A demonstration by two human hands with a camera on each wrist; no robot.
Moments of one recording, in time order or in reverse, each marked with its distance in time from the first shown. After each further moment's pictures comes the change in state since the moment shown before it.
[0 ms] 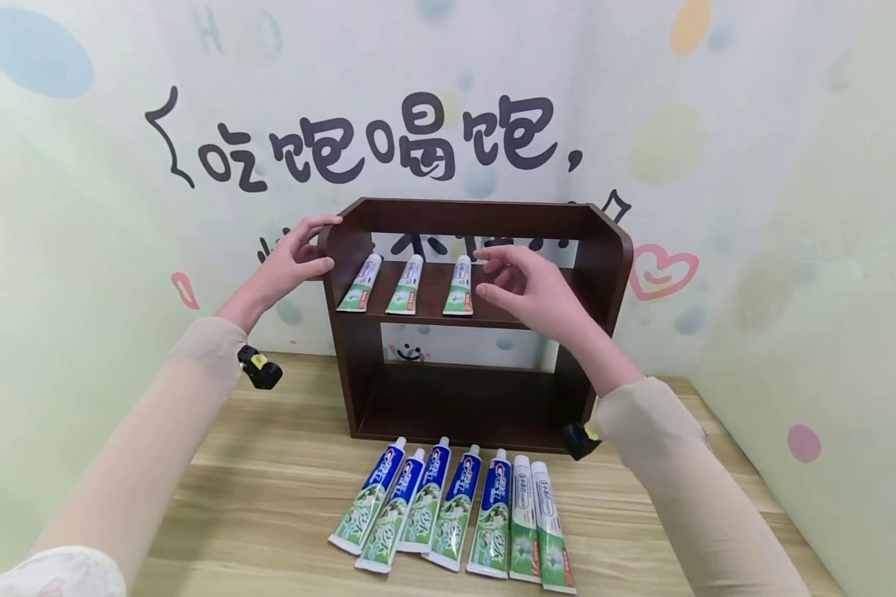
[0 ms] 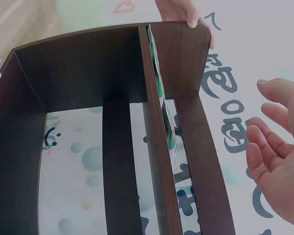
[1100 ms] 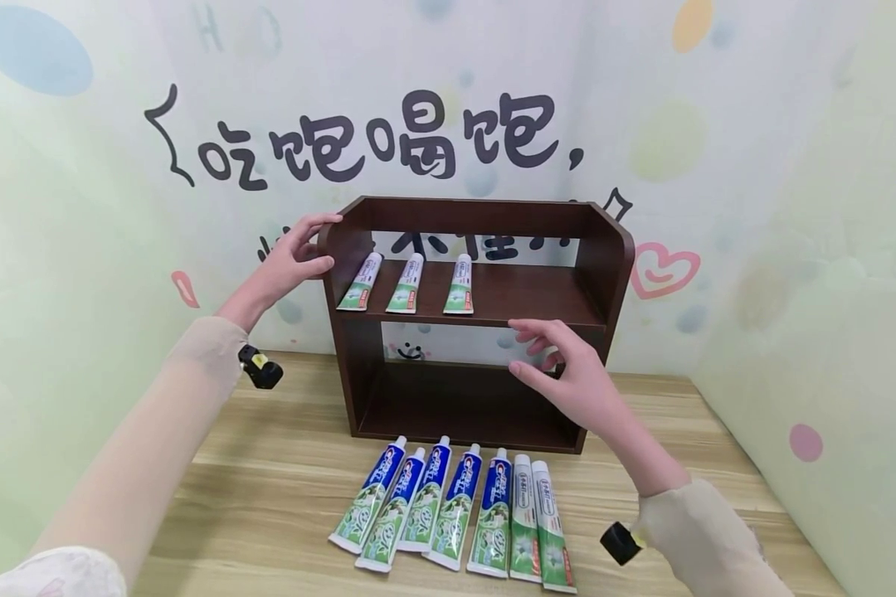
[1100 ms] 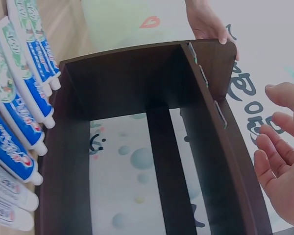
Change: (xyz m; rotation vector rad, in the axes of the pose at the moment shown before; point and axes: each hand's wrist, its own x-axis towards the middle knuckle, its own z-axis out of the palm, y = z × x) left_hand 0.000 -0.001 0.001 -0.001 0.002 0.010; right_hand -0.095 0.030 0.023 0.022 0.087 -0.049
